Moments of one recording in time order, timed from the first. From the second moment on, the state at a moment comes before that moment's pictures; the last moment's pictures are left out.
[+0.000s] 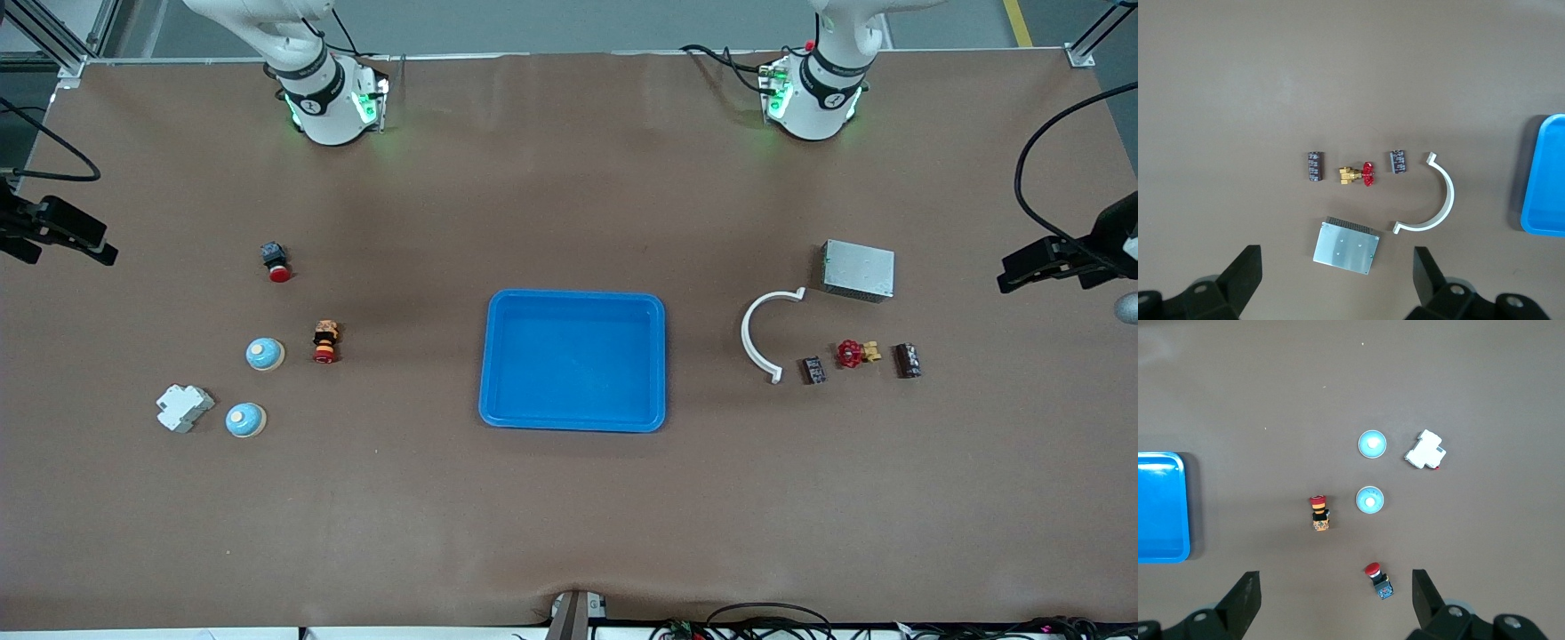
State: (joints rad) left arm 0.07 0.15 -0.08 -1.43 0.02 1.57 -0.03; right arm -0.07 0.00 -0.02 -1.58 0.04 1.63 -0.03
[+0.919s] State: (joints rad) left arm 0.07 0.15 -0.08 -1.42 0.02 1.59 -0.04; right arm -0.07 0.00 -0.02 -1.58 0.04 1.64 -0.03
